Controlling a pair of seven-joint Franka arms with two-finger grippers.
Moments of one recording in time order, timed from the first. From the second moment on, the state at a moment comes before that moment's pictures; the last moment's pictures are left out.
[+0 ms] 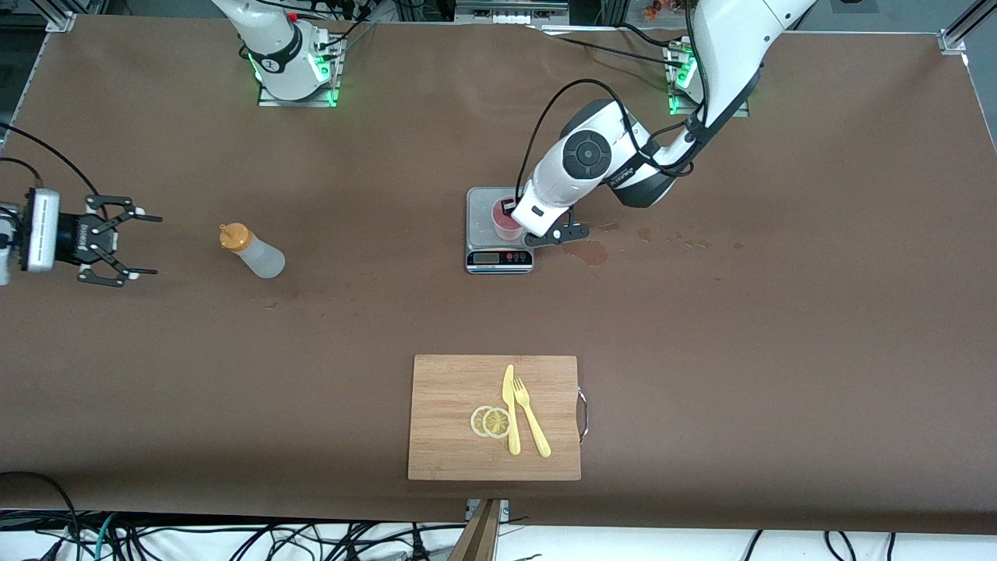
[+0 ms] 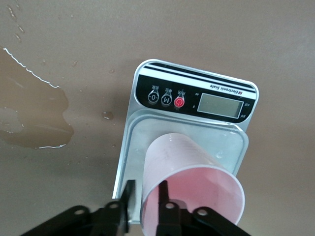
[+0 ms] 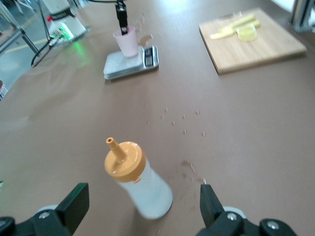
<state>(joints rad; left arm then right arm) -0.10 0.56 -0.70 -1.93 0.04 2.38 -1.01 -0.32 0.47 -0.14 -1.72 0.75 1.52 -2.15</state>
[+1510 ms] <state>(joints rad) 0.28 0.28 -0.69 -1.60 0.02 1.67 -0.64 -0.32 0.66 -0.13 -1.89 0.94 1.52 -2.67</state>
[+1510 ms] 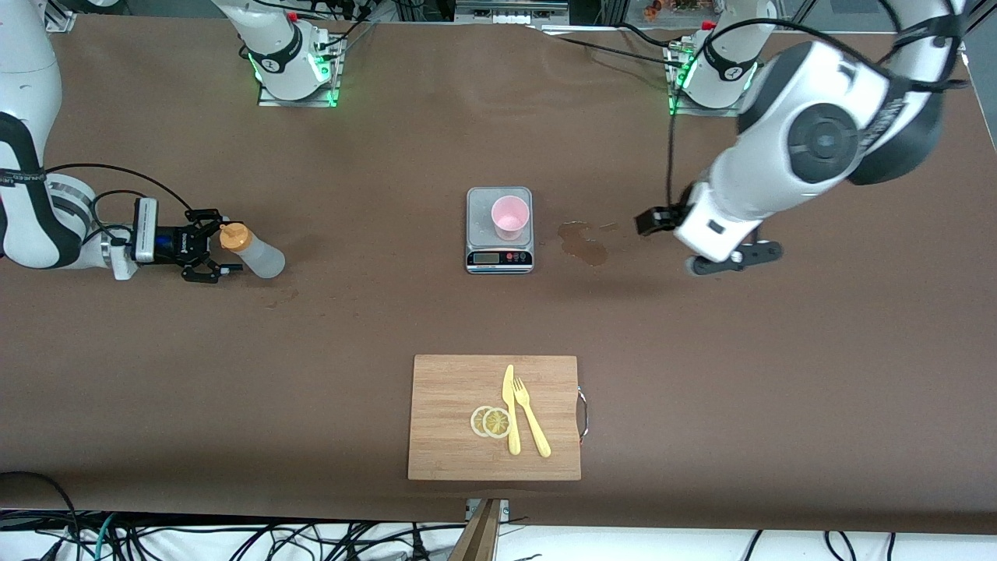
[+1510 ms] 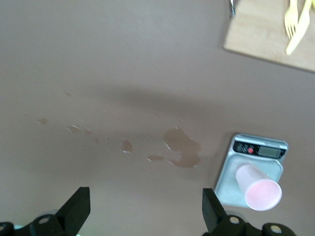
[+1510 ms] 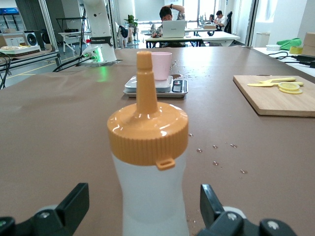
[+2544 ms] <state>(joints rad) 0.01 0.08 -0.07 -1.70 0.02 1.67 -0.19 -0.18 0.58 -0.15 -1.88 0.98 1.66 -2.56</state>
